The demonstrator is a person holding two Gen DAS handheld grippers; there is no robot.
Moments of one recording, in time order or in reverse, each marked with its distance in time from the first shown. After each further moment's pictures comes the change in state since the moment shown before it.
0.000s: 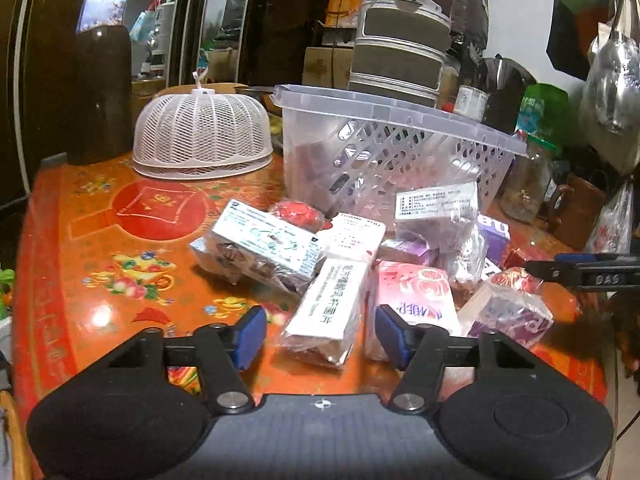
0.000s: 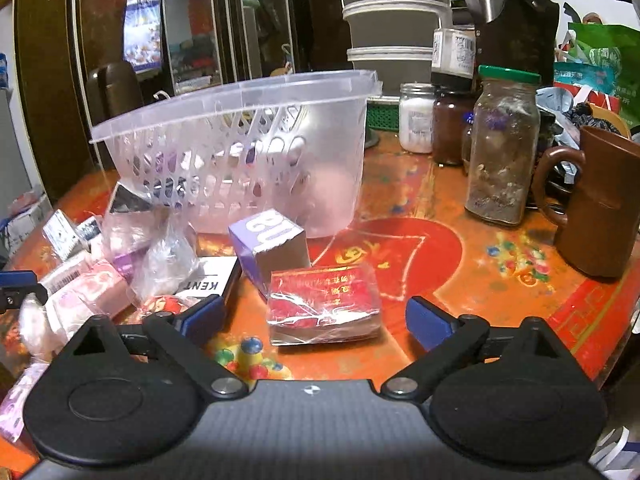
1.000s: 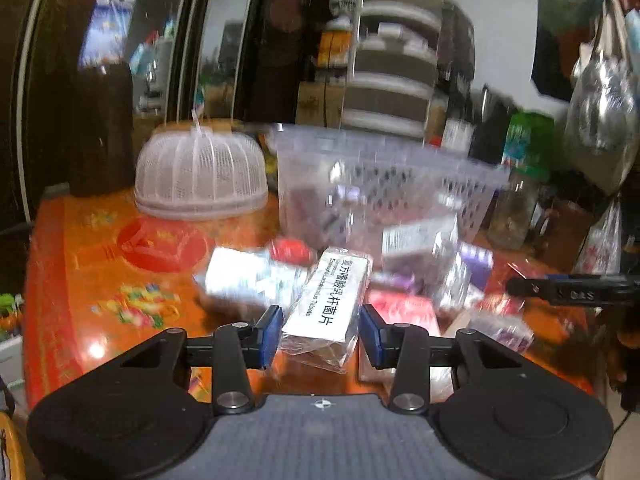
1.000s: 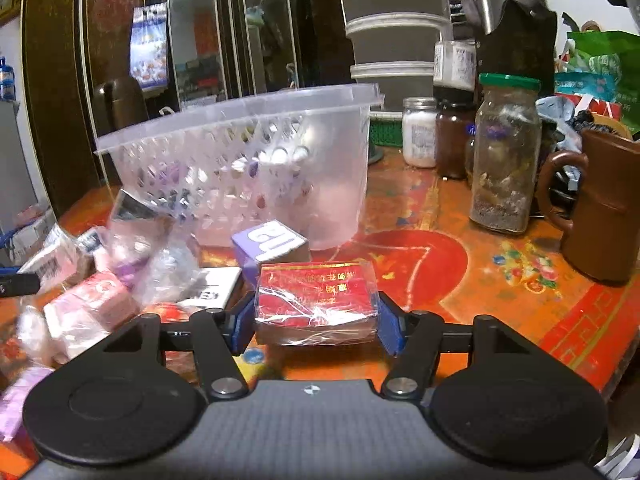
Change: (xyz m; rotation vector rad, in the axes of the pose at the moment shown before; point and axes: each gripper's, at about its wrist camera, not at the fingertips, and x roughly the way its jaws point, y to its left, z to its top) left arm -0.031 -0.002 -0.002 0.021 -0.145 -0.009; right arm -0.019 -0.002 -0.008 0.016 -0.117 0.057
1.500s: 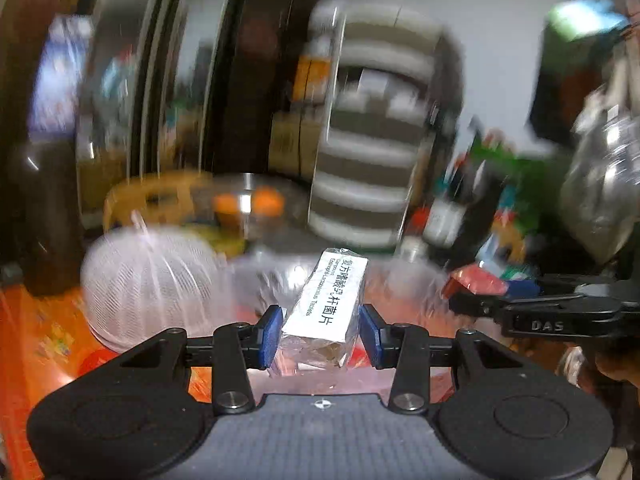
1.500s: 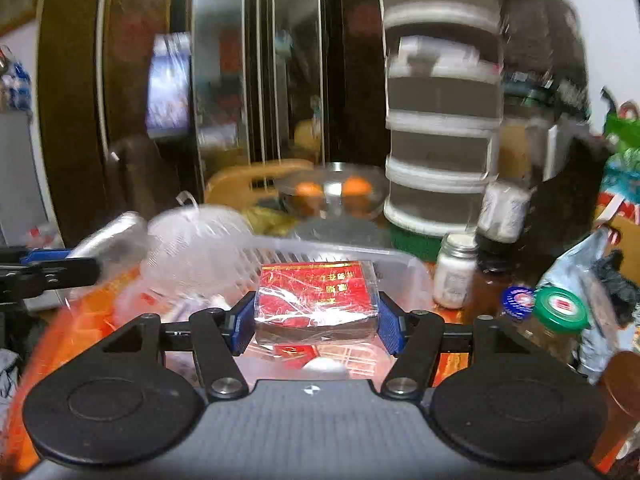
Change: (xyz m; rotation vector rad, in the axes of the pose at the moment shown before) left arm 0.093 -0.030 0.173 -0.008 0.053 -0.061; right arm 0.063 0.034 0.169 -0.082 0.033 -0.022
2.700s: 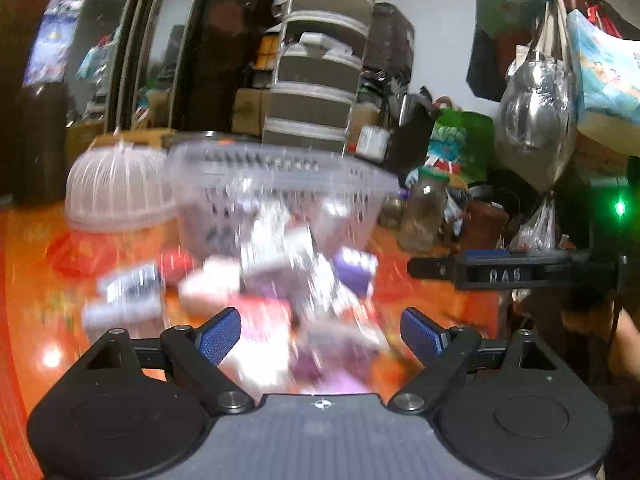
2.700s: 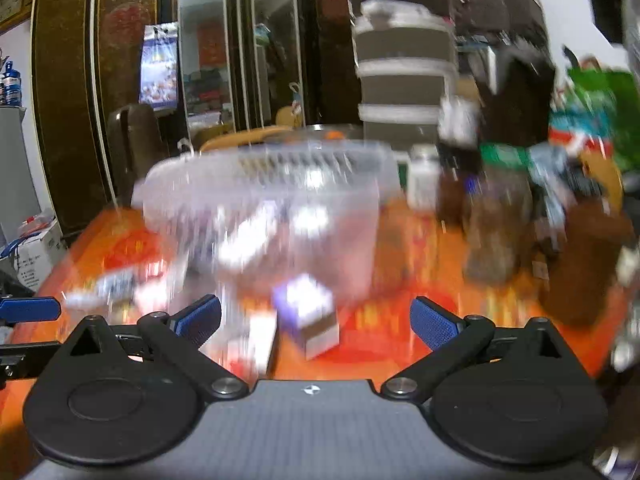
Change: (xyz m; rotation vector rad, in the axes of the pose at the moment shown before) left arm -0.108 -0.057 -0.185 0.018 -0.016 -0.099; right arm -0.095 0.003 -0.165 0.053 -0.021 -0.029
